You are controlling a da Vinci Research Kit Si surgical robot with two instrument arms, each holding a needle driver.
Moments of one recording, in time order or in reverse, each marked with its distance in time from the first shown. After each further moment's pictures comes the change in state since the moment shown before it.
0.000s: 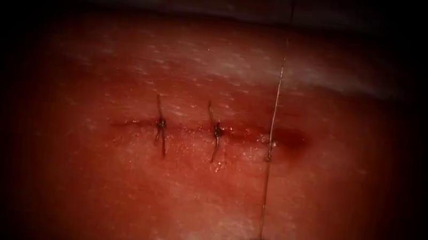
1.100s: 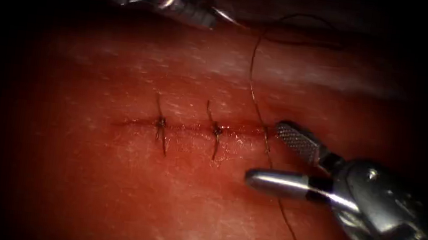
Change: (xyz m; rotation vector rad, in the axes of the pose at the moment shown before) right arm 0.011 0.005 0.004 0.054 0.051 0.035; left arm -0.016 0.031 -0.024 -0.423 0.209 -0.034
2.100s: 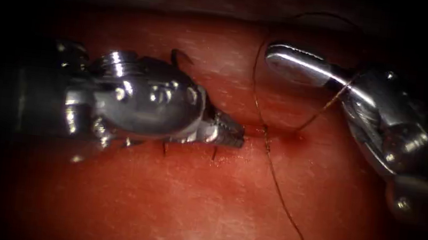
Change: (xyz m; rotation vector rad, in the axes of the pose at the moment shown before) right arm 0.006 0.005 0.002 0.433 0.276 0.029; left arm -0.008 0.000 0.014 0.002 -0.030 0.020
